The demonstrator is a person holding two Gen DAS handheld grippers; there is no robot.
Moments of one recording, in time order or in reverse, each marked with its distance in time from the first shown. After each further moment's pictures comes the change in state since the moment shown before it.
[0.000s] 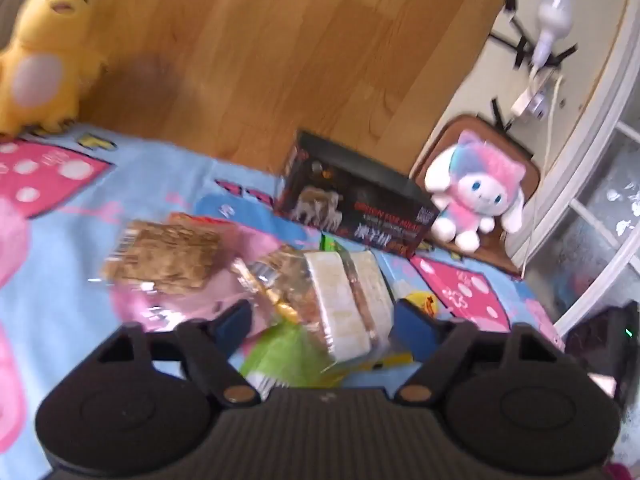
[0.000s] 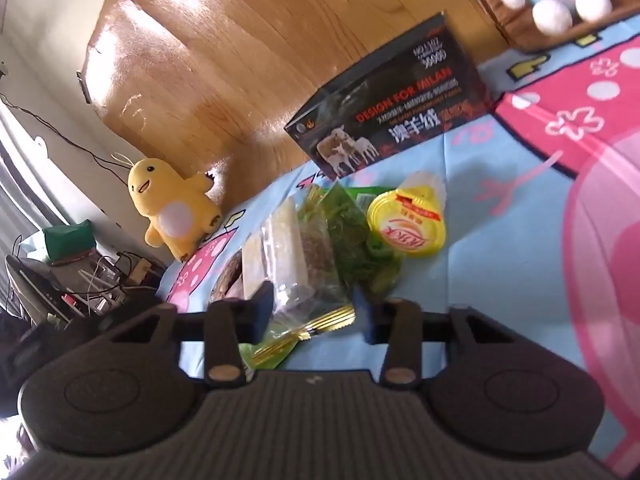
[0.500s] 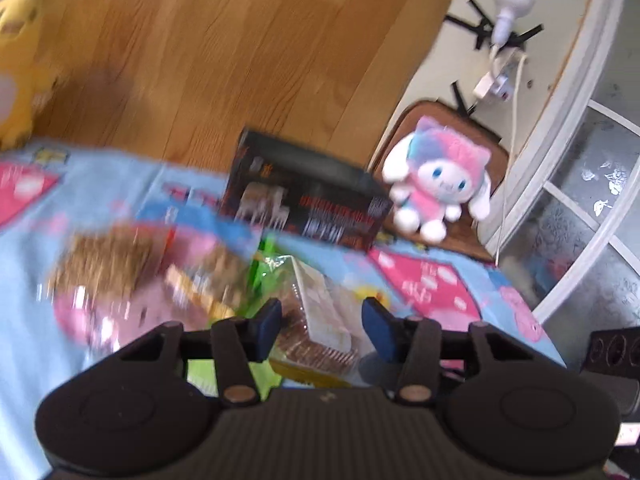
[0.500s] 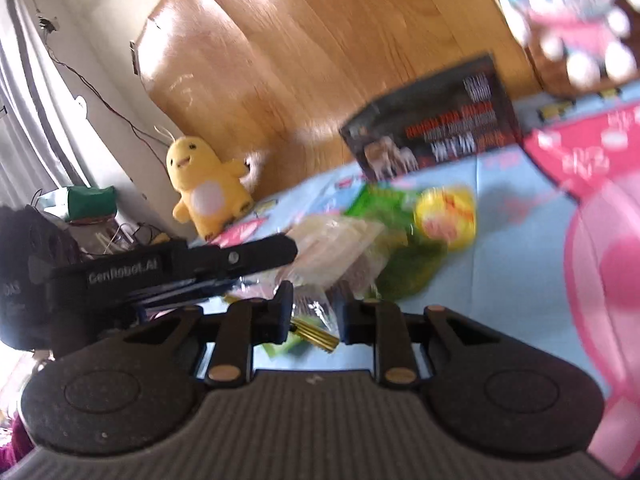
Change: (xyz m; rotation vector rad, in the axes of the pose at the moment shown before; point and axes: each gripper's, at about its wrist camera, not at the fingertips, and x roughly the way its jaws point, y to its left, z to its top) left arm -0.004 -0.041 0.001 0.074 -0.040 -0.057; right arm -0.025 0.041 -0.002 -0.215 -0.074 0.002
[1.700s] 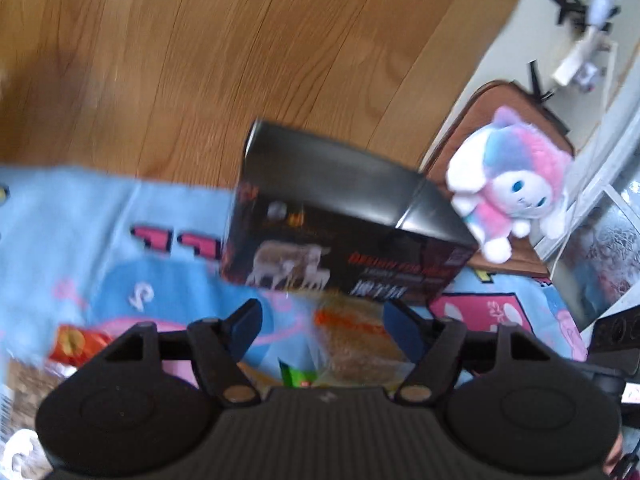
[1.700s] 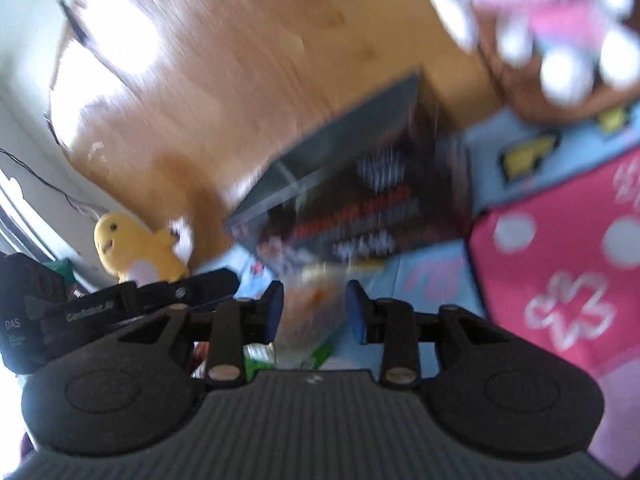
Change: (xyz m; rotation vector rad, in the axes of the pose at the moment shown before) left arm 0.147 0.046 0.074 -0.049 0.192 0.035; right arm 0.068 -0.122 0.054 0.240 0.095 0.018
